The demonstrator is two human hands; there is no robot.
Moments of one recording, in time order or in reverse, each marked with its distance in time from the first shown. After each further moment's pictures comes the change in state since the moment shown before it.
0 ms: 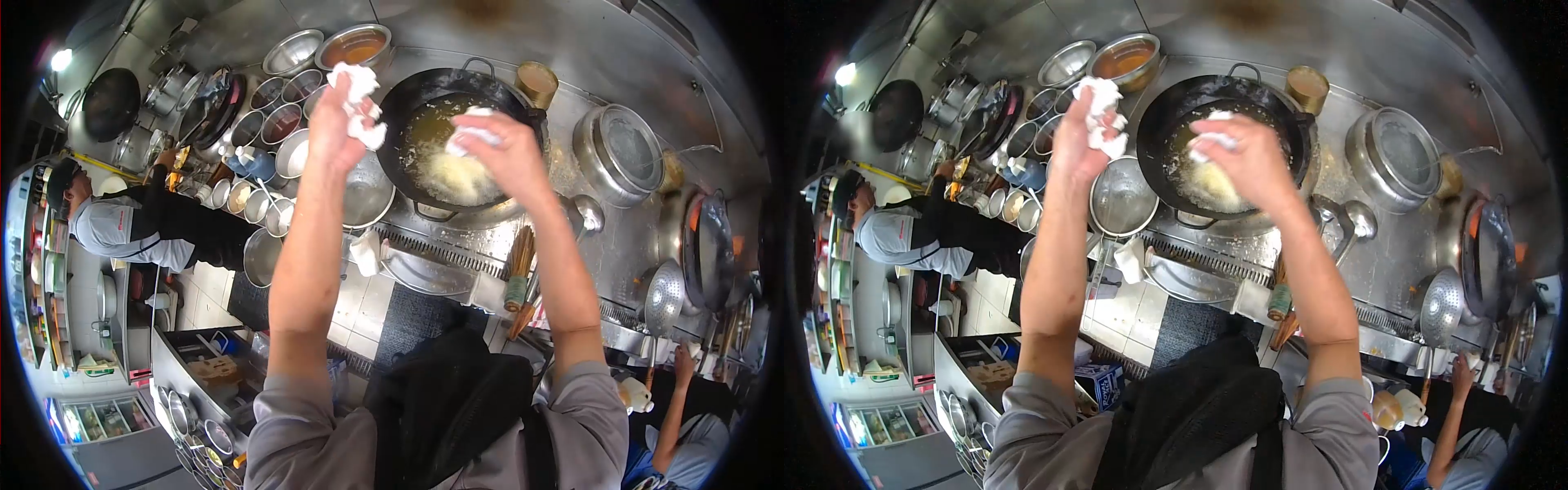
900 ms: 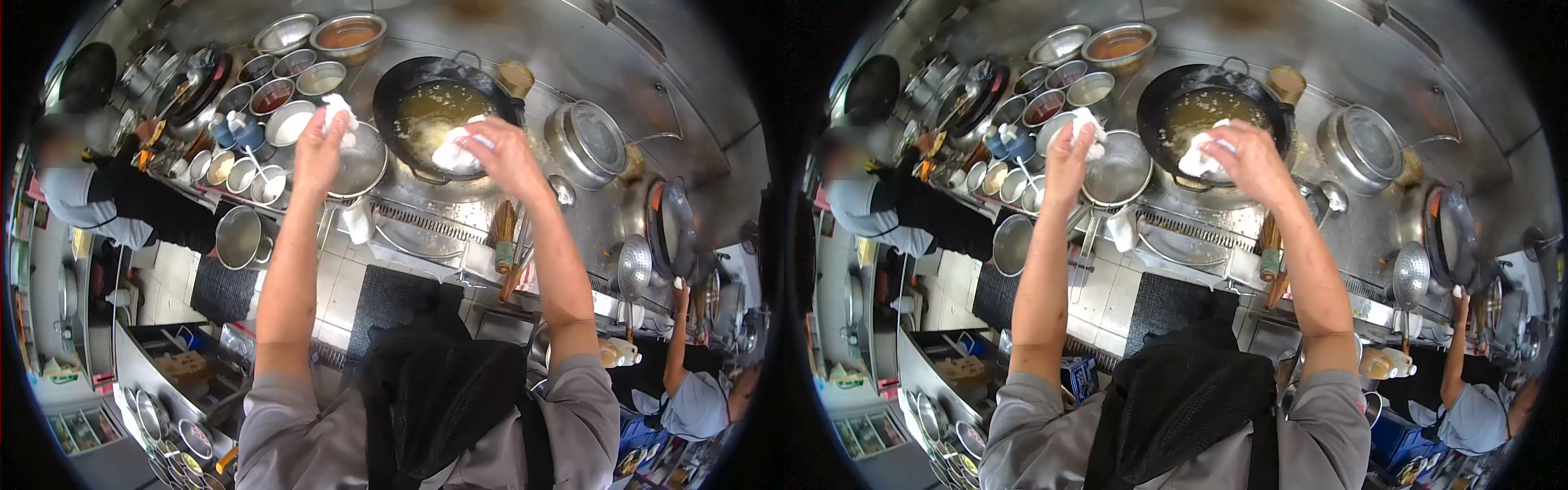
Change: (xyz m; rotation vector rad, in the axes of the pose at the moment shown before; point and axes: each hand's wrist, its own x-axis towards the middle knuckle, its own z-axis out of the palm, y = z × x) left_hand -0.119 0.006 -0.110 0.677 0.007 0.313; right_hand -0.067 -0.066 0.043 -0.459 -0.093 -0.152
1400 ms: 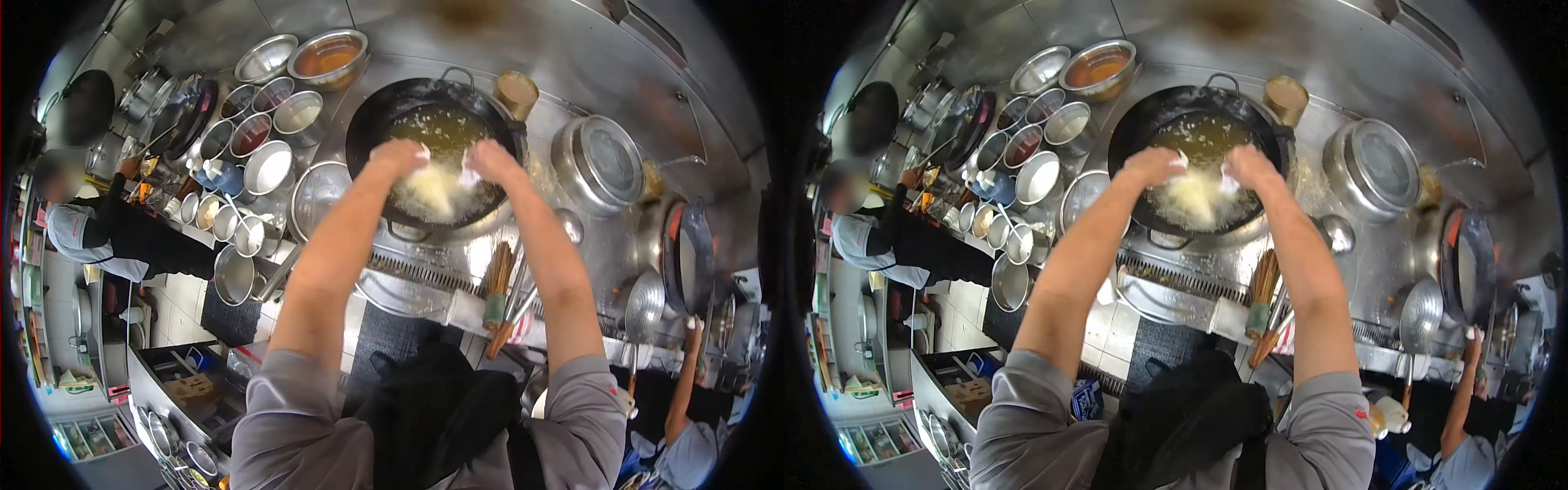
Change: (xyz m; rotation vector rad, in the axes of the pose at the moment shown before) left_hand 0.161 -0.131 0.196 1.192 -0.787 -0.102; right_hand 0.079 0.293 0.055 -0.355 -0.554 0.304
